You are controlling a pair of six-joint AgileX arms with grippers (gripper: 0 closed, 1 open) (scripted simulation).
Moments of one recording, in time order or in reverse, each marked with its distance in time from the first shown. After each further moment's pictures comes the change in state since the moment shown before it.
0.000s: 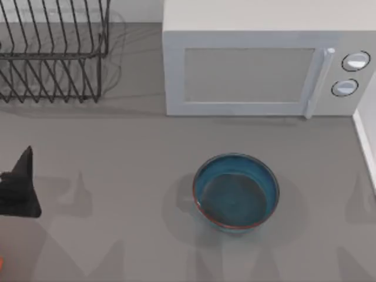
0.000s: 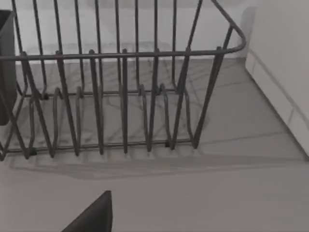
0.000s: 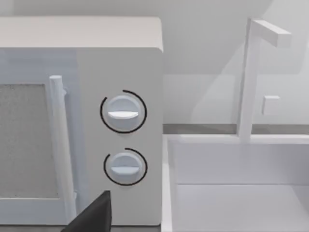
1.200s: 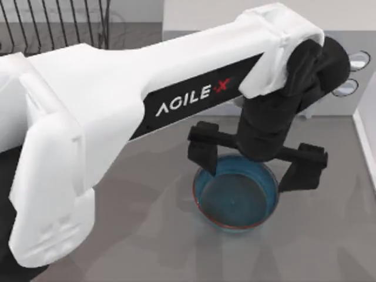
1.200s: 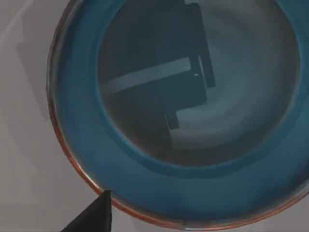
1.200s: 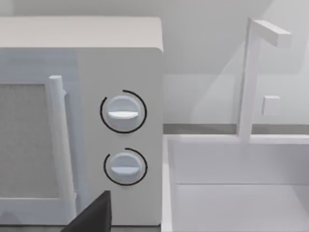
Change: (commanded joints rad) left arm -0.789 1.984 1.818 -1.180 -0.045 -0.629; right arm 0.000 0.000 0.000 0.000 0.000 0.000
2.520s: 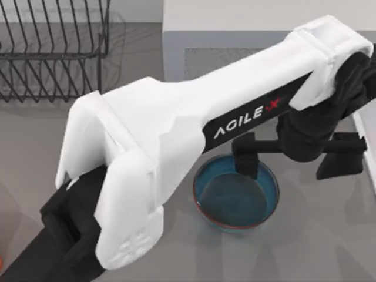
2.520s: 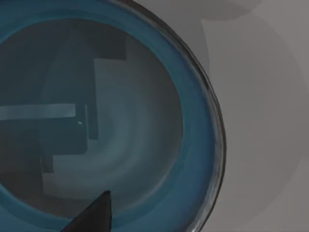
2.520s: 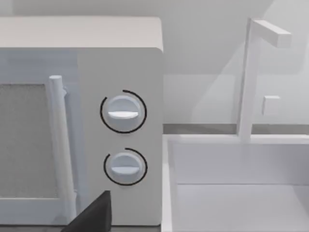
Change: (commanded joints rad) left arm -0.048 0.266 0.398 -0.071 -0.023 -0.303; right arm 0.000 0.000 0.000 0.000 0.000 0.000
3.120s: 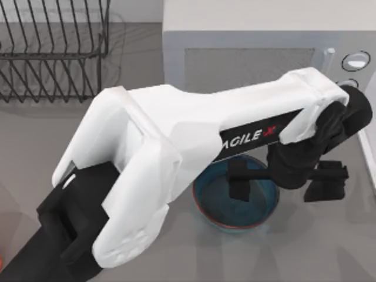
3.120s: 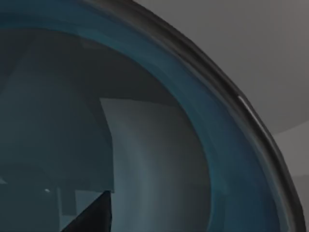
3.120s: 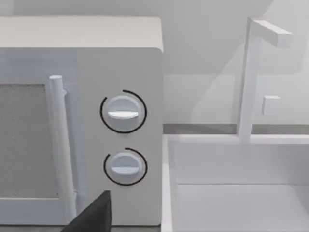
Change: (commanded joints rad) left arm 0.009 -0.016 -0.294 0.276 0.000 0.008; right arm 0.000 0.000 0.000 0.000 0.000 0.000
